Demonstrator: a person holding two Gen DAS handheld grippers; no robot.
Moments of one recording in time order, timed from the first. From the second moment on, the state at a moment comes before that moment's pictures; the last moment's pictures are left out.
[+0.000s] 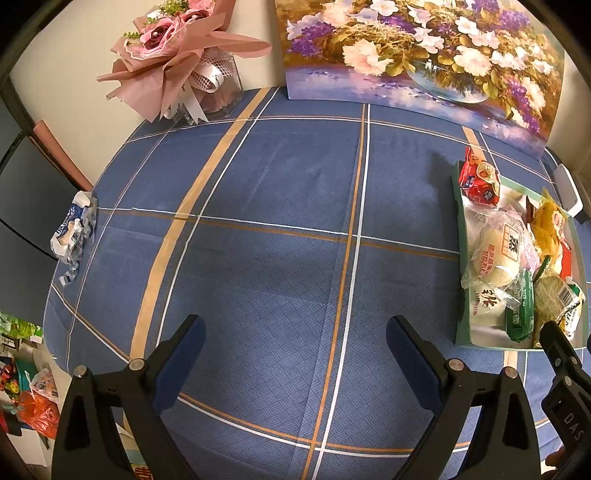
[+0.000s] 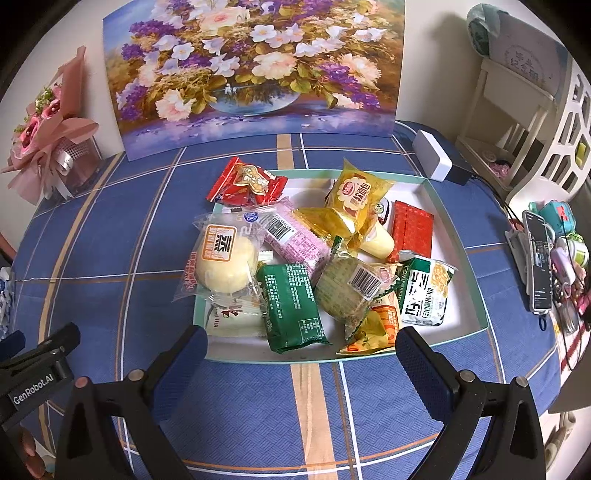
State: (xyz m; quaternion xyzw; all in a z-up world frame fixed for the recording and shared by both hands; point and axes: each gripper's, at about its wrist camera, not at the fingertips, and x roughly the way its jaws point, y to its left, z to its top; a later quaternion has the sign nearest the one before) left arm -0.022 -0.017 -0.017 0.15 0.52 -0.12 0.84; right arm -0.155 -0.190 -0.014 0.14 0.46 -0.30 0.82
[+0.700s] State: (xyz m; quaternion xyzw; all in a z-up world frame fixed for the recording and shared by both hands) left arm -0.023 -0.017 -0.018 0.14 0.52 -0.12 0.84; right arm -0.155 -0.189 -0.014 0.14 0.46 -0.30 0.82
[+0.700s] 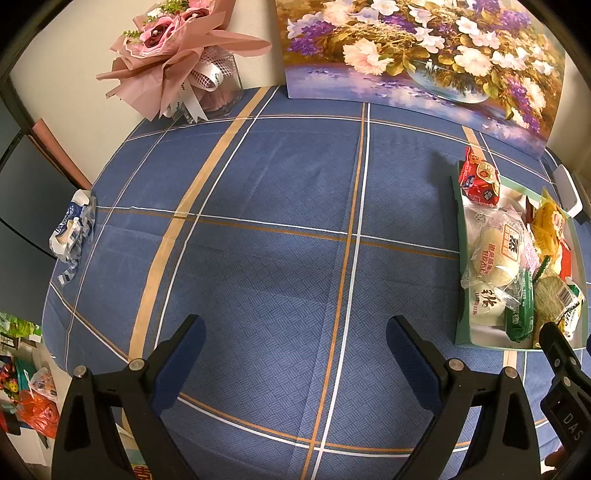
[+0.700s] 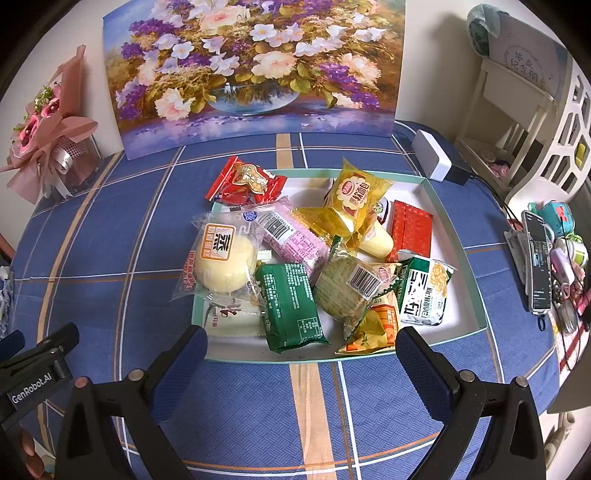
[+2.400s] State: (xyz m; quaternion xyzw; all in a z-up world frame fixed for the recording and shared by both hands) left arm -0.022 -0.016 -0.018 0.15 0.52 -0.12 0.84; right arm -0.156 -0.190 -0.016 0.14 0.46 -0.30 0.82
